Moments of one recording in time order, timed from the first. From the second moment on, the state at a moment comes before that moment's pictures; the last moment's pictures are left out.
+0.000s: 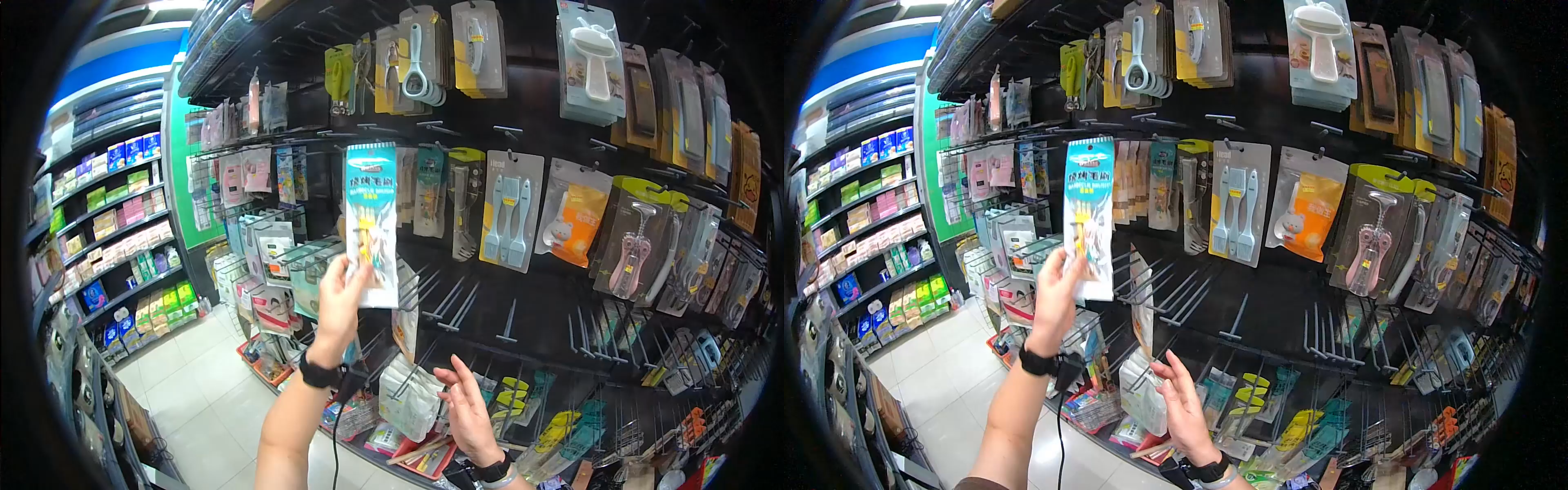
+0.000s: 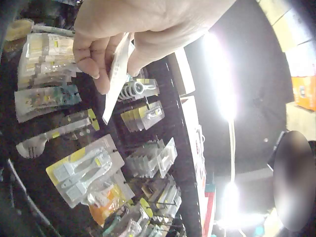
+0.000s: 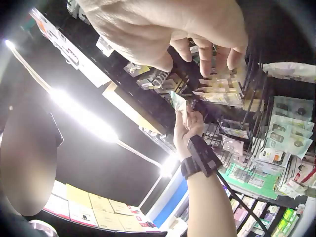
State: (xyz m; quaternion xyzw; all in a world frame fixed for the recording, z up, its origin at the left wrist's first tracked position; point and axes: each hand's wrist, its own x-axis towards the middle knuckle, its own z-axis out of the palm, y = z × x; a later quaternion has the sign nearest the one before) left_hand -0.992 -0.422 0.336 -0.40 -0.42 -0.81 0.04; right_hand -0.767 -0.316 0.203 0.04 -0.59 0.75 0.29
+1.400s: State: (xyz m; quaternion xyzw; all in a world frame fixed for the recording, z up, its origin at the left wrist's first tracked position) left_hand -1.085 -0.309 0.336 -0.24 -0.68 -0.69 -0.01; right_hand -0.582 -0.253 0.155 -0.20 -0.50 0.68 0.50
